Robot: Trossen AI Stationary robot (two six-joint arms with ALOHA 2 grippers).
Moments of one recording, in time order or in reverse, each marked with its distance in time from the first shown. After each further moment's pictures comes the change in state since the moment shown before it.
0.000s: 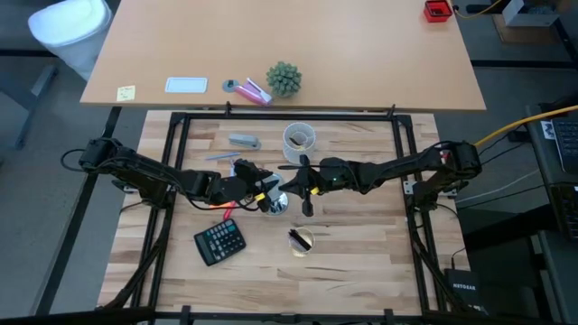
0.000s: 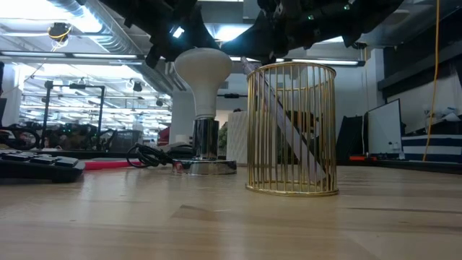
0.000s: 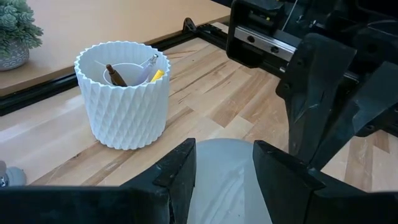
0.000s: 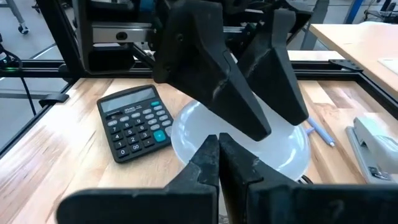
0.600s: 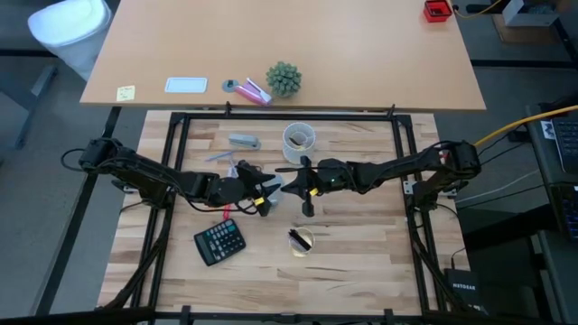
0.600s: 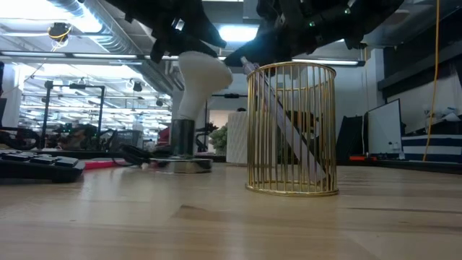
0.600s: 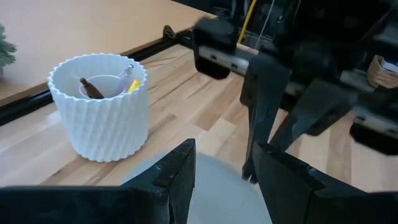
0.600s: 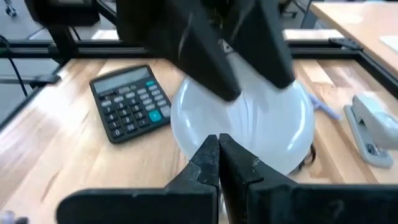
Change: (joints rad) left arm -0.005 -0.012 -0.004 0.094 0.025 0.103; right arm 0.000 0.002 -0.002 -0.059 0.012 0.003
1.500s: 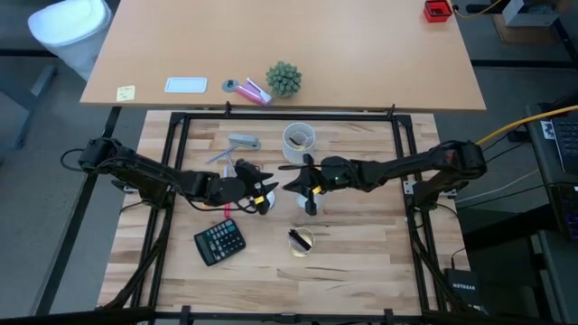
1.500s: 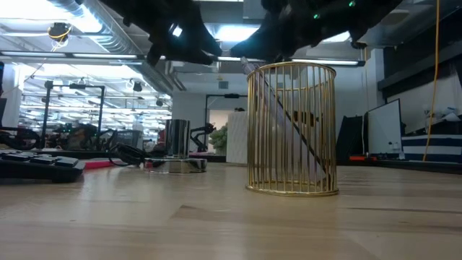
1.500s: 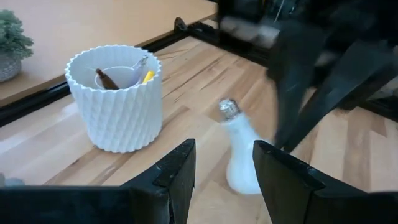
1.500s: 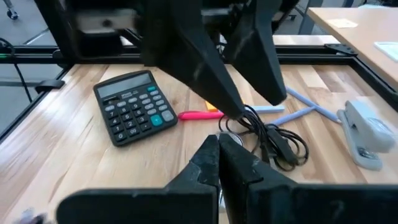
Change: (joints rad) left arm 0.008 -0.005 -0.003 -0.055 -0.017 -0.014; right arm -0.001 -0.053 0.000 -0.044 -0.007 0.000
